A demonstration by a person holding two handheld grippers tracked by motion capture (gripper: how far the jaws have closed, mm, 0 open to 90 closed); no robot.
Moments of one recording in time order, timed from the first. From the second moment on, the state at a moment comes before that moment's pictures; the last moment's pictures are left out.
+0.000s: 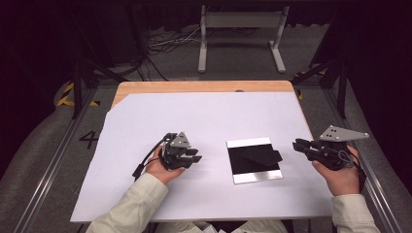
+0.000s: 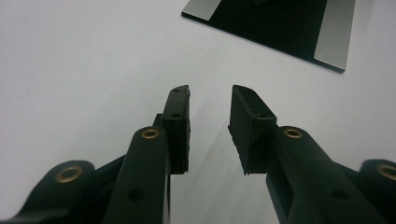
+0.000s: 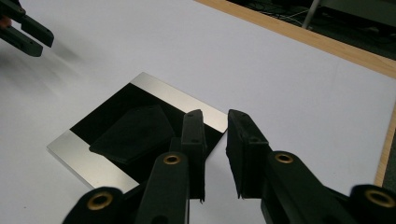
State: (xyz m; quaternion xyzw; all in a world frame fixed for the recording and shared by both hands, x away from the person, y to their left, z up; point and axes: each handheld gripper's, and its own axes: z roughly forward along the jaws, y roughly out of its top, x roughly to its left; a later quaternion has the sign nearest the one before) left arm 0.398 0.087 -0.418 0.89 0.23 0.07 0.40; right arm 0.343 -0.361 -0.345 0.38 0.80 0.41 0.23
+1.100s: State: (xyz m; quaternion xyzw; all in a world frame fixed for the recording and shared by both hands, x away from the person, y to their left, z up) left arm 0.388 0.099 -0.423 0.89 0.24 0.08 0.38; right arm 0.377 -0.357 -0.359 0.47 0.78 0.39 0.13
